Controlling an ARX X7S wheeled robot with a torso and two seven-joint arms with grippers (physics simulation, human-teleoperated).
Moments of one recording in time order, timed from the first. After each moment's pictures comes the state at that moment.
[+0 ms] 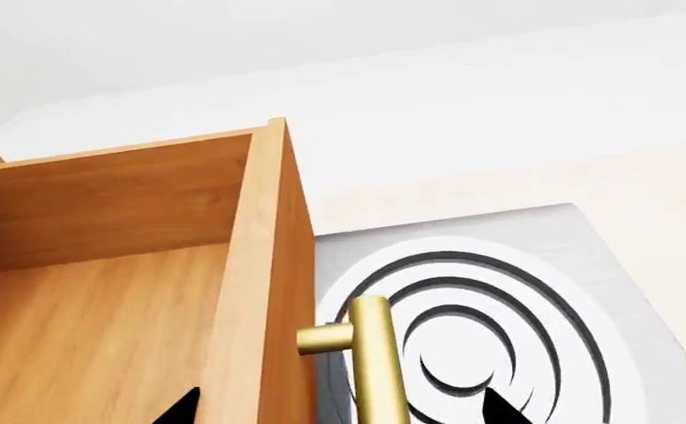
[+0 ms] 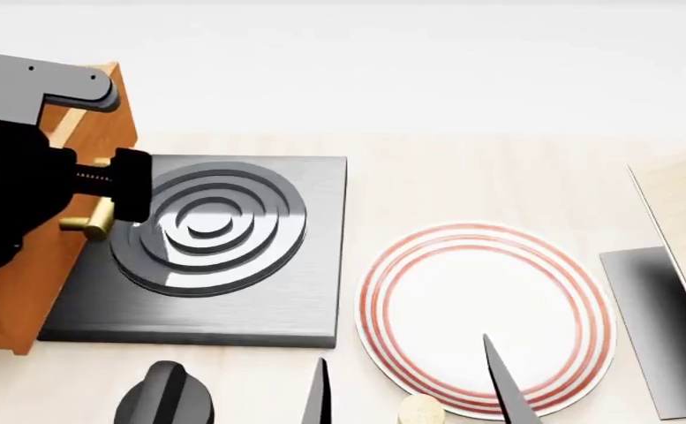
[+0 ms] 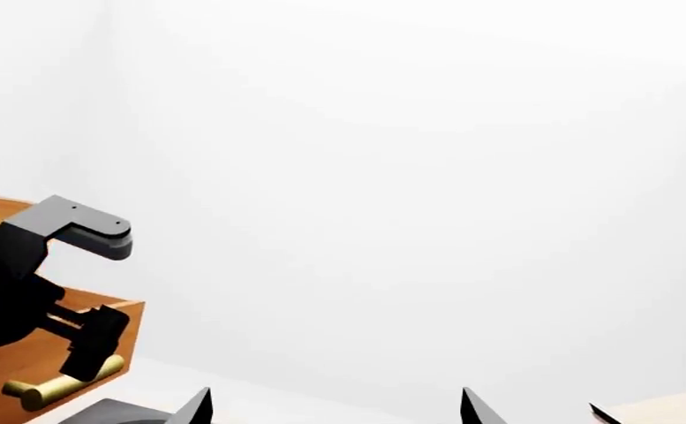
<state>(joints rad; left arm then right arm) -1.26 -0.26 0.47 -0.76 -0.46 -0.80 -0.06 -0.13 0.28 -0.42 -0.97 -0.16 0.39 0.31</state>
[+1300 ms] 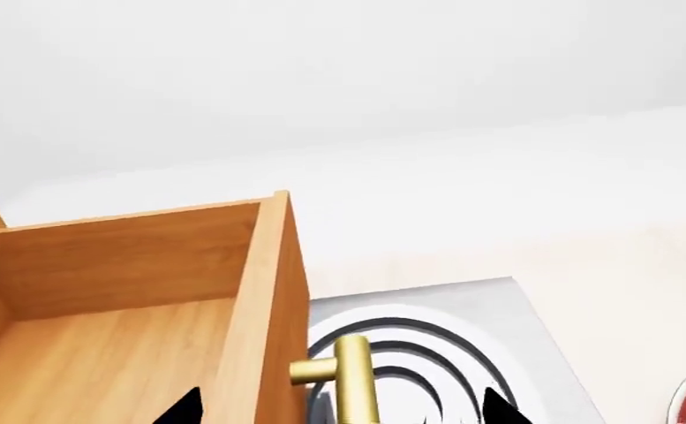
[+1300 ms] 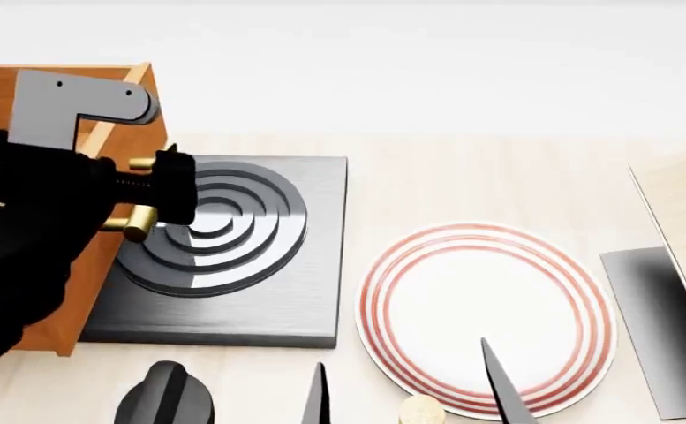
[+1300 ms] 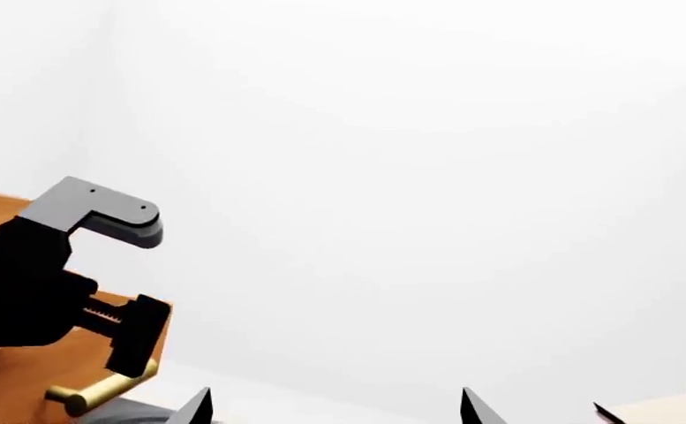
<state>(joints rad) -1.05 -0.24 0.41 -0.31 -0.52 -0.81 -0.29 -0.13 0.30 -0.43 -0.97 -0.15 0.38 0.33</state>
